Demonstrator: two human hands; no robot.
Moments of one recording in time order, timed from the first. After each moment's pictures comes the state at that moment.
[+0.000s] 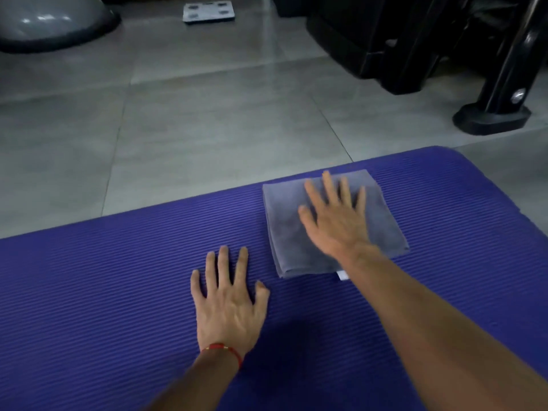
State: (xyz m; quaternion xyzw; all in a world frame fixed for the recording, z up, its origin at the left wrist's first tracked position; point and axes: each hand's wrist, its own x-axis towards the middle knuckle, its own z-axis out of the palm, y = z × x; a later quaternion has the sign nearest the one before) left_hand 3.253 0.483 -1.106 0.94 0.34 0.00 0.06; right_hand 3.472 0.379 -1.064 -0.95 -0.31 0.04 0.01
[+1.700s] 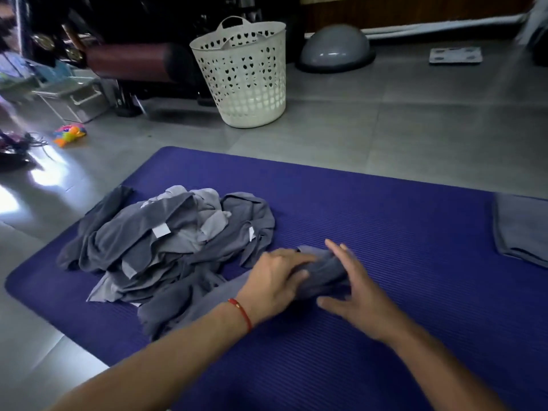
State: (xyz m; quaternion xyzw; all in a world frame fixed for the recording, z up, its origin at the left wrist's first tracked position) left_hand 2.812 0.524 -0.923 0.92 0.28 0.17 0.22; right_hand 2.988 0.409 -0.945 -0.65 -0.51 0.43 0.37
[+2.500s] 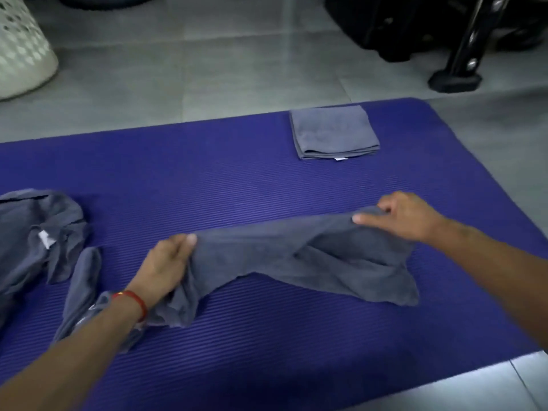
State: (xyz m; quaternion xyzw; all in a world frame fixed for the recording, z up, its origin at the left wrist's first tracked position) left_hand 2.907 0.490 -1.019 0.86 0.34 0.05 0.39; right_hand 3.215 0.155 -0.934 -0.93 -0.27 0.23 0.14
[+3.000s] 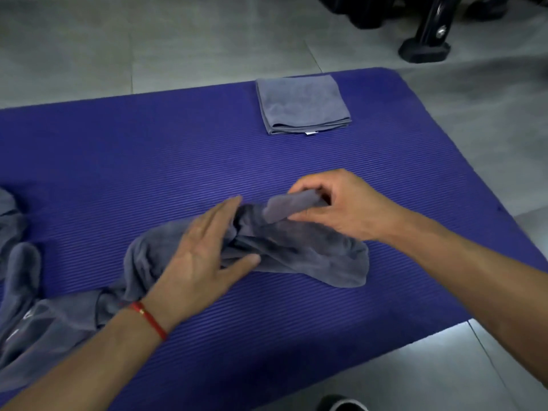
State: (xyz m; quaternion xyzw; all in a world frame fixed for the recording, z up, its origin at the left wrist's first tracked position) left_hand 2.950 0.370 -0.961 0.92 0.10 0.06 0.37; right_hand 3.141 0.189 -0.891 -0.78 -0.42 0.29 0.36
